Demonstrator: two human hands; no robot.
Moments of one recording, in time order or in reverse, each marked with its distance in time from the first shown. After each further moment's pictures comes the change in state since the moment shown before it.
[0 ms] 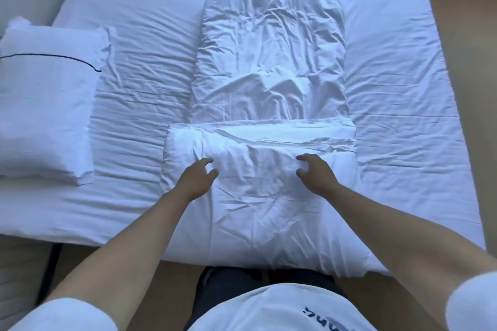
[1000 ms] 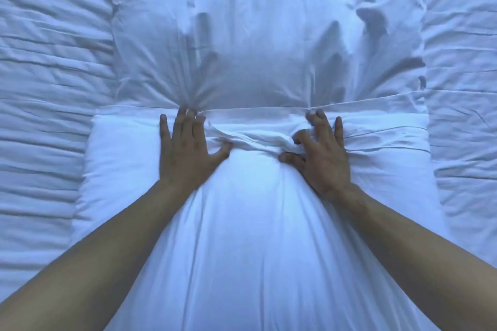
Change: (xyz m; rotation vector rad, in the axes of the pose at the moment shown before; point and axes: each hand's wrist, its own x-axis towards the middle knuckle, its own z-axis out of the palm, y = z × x) left_hand 0.296 -0.034 0.101 0.624 0.553 0.432; right_hand 0.240 0.067 0.105 -0.450 0.315 -0.349
